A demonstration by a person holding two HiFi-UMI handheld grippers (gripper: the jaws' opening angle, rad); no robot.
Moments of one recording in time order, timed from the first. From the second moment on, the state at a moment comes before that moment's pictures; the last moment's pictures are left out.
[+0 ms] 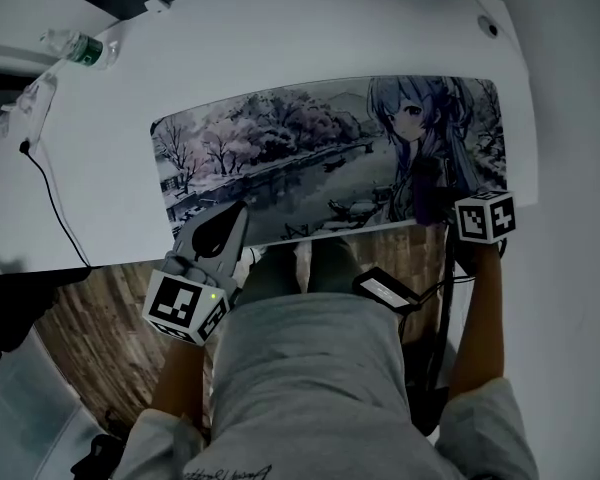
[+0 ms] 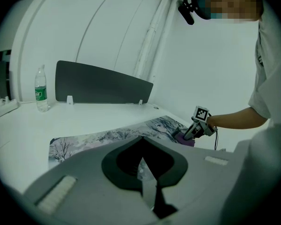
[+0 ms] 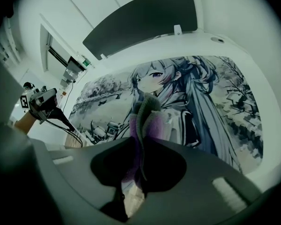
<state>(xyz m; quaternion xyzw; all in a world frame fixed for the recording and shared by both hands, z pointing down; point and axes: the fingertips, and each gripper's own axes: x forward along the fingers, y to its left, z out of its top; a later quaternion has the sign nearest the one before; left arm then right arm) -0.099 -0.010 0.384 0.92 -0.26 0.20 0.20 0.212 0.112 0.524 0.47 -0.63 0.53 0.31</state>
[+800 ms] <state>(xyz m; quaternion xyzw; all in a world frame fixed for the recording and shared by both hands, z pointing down) -0.220 -0.009 0.389 0.90 -0.32 0.19 0.21 0.074 0.077 0.526 0.38 -0.68 0.53 0.32</state>
